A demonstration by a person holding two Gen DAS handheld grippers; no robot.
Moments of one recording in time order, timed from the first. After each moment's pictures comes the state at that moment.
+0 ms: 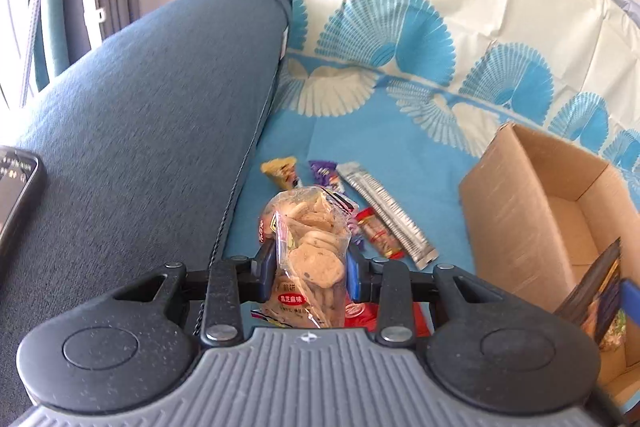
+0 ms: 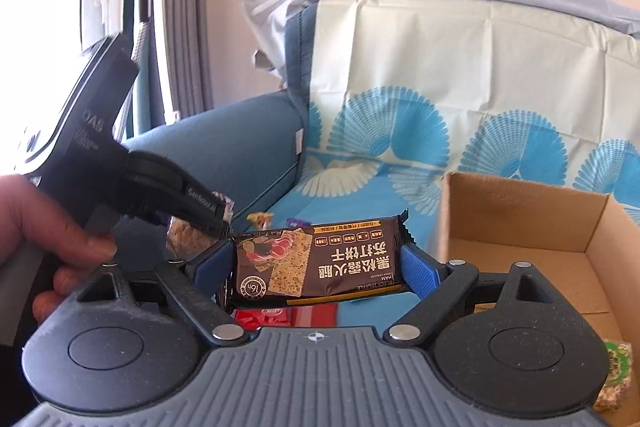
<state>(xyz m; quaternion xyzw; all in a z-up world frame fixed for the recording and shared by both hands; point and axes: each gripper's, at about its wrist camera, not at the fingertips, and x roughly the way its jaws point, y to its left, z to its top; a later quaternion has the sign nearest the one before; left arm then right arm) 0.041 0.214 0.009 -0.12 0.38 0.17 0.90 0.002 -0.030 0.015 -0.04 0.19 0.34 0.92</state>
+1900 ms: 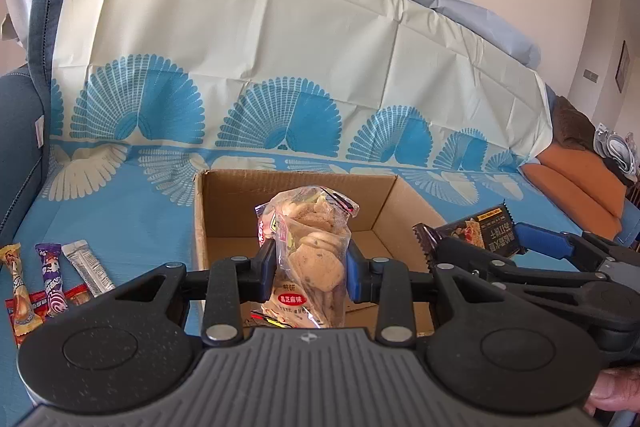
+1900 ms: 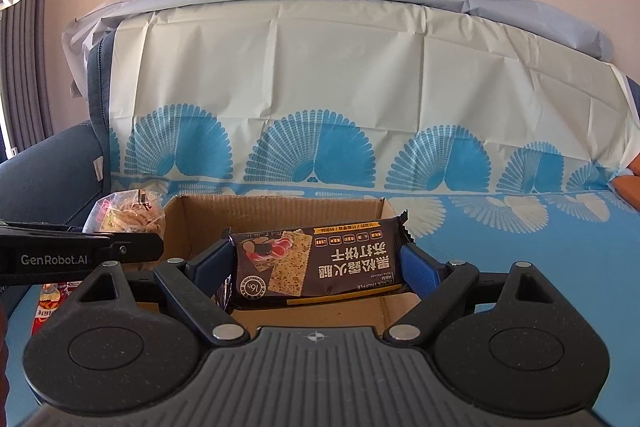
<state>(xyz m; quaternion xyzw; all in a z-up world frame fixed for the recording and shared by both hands) 0.101 0.007 0.027 -0.10 0.26 -0.05 0.96 0.110 -0.196 0.029 -0.03 0.20 0.15 0.97</state>
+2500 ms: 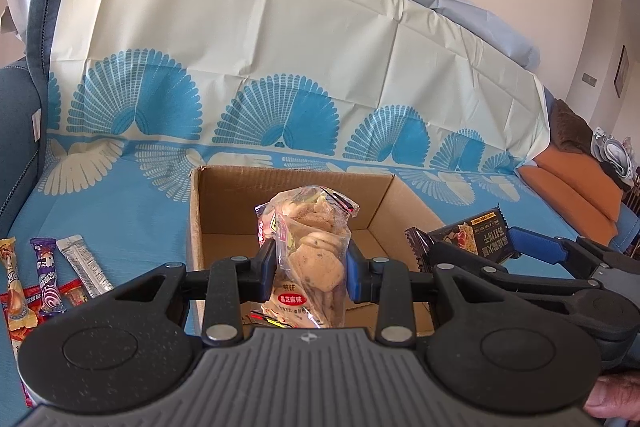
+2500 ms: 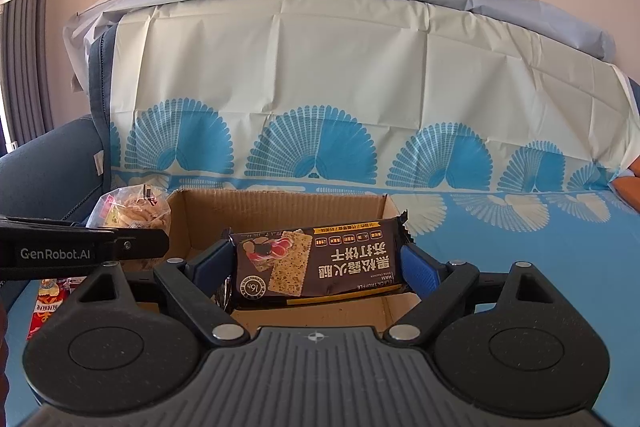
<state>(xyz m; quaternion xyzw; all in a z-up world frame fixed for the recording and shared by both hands) 0.103 0.009 0.025 -0.11 0.27 -0.05 0.96 0.112 -0.195 0.029 -0.04 0.20 0.15 0.97</state>
